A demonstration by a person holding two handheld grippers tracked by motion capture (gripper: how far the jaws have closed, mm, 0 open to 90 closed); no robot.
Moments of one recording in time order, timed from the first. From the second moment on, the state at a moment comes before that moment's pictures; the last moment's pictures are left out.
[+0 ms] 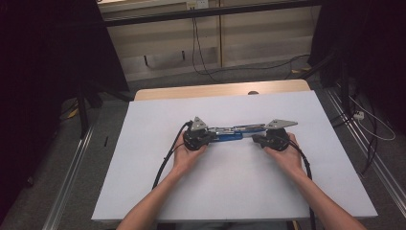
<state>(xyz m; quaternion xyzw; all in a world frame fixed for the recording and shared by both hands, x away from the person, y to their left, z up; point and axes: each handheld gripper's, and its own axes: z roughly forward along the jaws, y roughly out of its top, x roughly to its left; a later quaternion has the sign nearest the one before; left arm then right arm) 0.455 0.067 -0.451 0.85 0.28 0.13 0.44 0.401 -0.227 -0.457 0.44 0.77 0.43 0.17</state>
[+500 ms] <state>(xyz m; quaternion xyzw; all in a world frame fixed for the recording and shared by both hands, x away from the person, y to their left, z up) 0.456 0.069 -0.451 0.84 0.28 0.12 0.44 0.408 -0.226 -0.459 0.46 0.78 0.40 0.16</state>
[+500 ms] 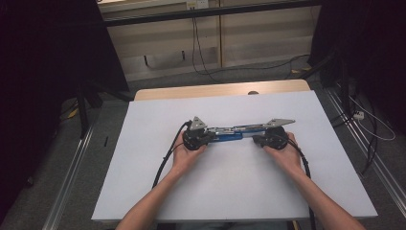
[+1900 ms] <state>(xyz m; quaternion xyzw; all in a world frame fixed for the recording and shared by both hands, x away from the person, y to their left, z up) 0.456 0.067 -0.451 0.84 0.30 0.12 0.44 0.420 -0.234 -0.460 0.48 0.77 0.37 0.19</state>
